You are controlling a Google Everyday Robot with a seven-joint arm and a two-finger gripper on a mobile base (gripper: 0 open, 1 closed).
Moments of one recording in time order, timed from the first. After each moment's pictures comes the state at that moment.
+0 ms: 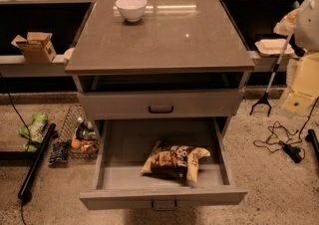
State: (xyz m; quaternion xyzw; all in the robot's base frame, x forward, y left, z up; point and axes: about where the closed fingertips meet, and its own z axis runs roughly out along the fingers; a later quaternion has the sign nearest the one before) arm 0.438 -0.216 0.977 -0.60 0.78 -0.04 0.16
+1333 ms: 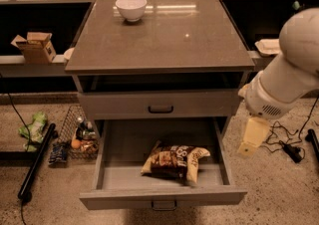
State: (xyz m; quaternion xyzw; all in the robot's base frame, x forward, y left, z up) arm 0.460 -0.203 0.799 -0.60 0.79 0.04 0.12
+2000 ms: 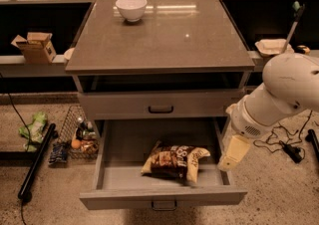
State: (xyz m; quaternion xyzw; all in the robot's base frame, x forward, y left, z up) arm 0.462 -0.184 0.727 -0.57 0.80 0.08 0.14
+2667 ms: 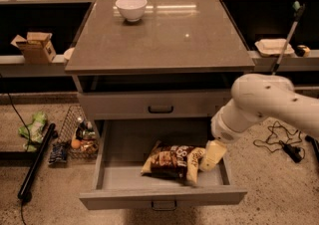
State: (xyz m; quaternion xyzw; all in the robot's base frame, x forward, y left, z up) arm 0.492 -0.163 0.650 -0.56 0.82 0.09 0.12
